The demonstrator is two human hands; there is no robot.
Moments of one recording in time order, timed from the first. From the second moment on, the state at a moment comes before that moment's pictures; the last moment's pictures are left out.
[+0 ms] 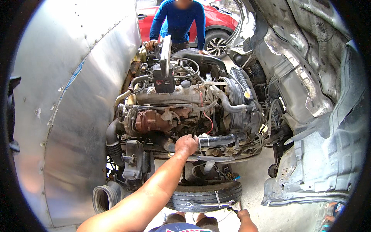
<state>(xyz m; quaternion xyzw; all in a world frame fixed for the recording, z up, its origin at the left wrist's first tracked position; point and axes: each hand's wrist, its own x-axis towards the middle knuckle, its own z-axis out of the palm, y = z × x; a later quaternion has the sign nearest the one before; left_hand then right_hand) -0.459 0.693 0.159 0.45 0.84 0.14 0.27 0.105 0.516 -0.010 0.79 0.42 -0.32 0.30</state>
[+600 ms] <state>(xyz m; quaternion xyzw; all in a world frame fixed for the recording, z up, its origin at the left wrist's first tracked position) -0.454 0.708 0.154 0.36 0.89 0.15 0.25 0.143 0.515 -0.055 0.75 0.48 -0.33 0.31</state>
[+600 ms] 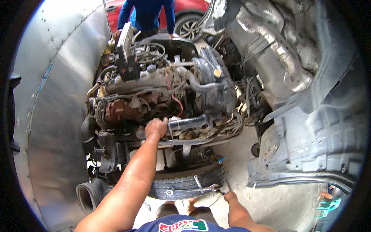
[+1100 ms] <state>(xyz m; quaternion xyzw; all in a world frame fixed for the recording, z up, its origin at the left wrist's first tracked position) -0.453 0.699 0.164 0.36 0.88 0.17 0.26 0.182 0.510 -0.039 0.71 0.53 -0.30 0.35</state>
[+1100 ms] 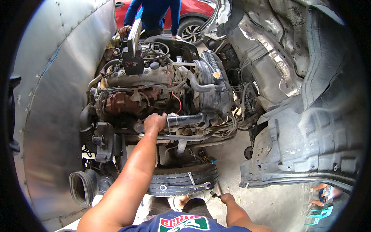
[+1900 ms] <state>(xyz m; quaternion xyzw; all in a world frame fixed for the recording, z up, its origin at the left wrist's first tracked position) -0.454 0.692 0.152 0.36 0.88 0.21 0.23 0.157 0.509 -0.060 0.62 0.63 -0.28 0.39</state>
